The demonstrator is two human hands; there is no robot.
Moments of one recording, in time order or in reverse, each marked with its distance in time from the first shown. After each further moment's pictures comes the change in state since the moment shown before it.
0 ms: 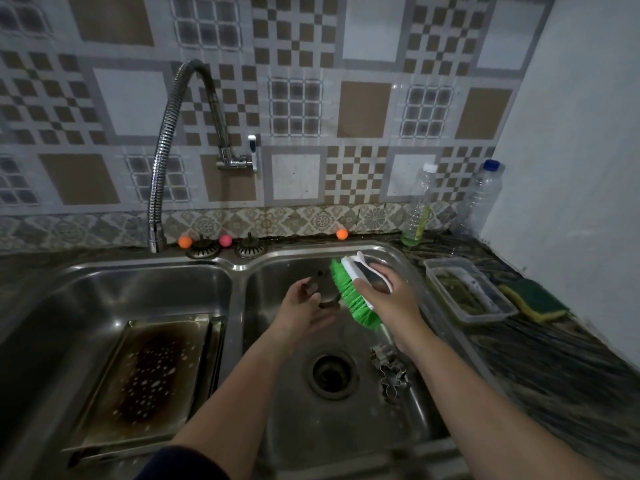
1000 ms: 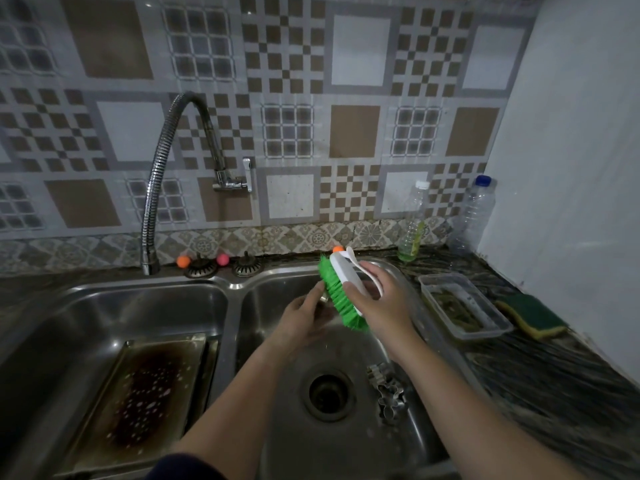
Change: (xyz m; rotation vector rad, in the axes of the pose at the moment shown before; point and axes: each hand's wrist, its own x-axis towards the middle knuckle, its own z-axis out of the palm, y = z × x) left_hand 0.013 0.010 0.020 0.151 -0.003 -0.045; right_hand 0.003 -0.019 0.000 -0.038 0.006 -0.227
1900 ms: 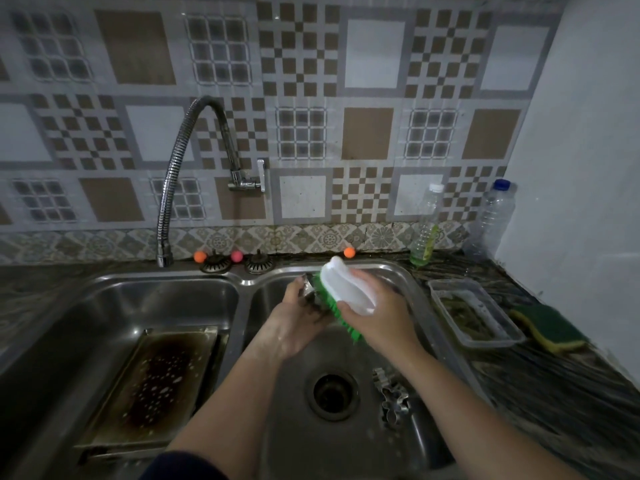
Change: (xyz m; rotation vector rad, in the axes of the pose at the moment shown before) left_hand -0.019 0.019 0.002 -0.449 -0.103 -0.113; right_hand -0.011 -0.004 -0.010 -0.377 -0.124 -0.255
